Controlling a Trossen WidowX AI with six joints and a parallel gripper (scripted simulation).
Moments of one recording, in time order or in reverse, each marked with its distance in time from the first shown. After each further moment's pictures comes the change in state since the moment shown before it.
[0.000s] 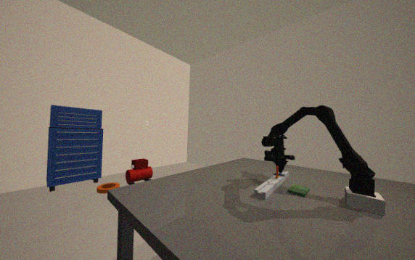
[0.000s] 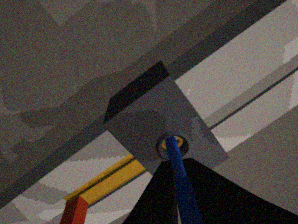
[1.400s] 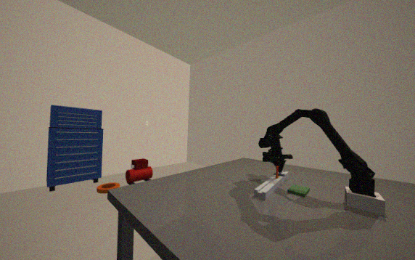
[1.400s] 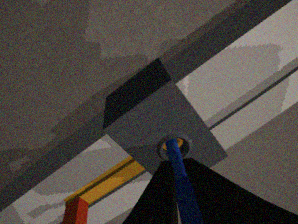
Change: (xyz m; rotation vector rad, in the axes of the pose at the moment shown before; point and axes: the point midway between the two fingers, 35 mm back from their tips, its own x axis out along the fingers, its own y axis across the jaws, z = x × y) arm 0.000 0.003 0.005 0.005 0.090 -0.050
